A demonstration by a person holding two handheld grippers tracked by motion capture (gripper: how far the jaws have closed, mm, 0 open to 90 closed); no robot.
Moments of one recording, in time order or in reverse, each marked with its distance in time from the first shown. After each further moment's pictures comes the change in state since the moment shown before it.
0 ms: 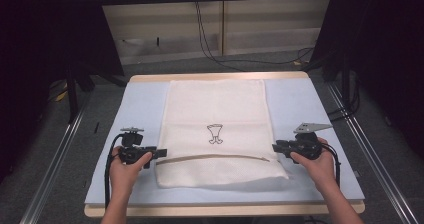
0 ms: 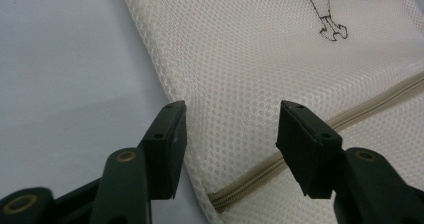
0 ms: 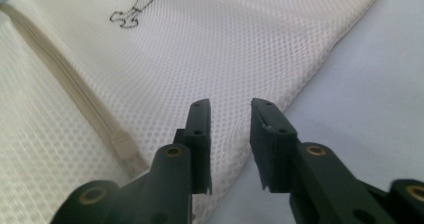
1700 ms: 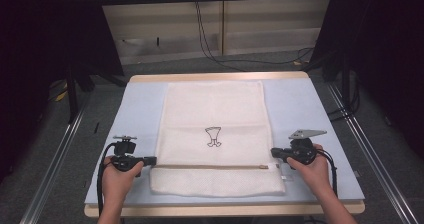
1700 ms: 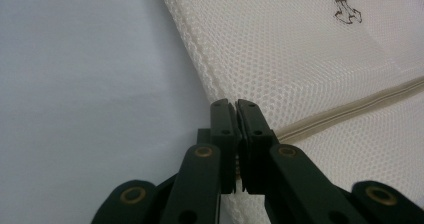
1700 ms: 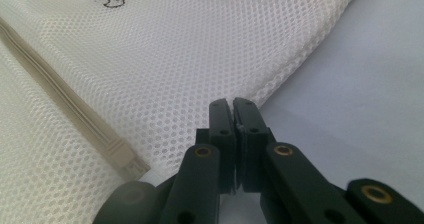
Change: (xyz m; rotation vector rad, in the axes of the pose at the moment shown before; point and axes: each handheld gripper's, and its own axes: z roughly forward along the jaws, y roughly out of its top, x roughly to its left) left arm 0.004 -0.022 -0.016 0.054 0.018 -0.086; right arm 0.013 -0.014 0.011 0.054 -0.019 0.037
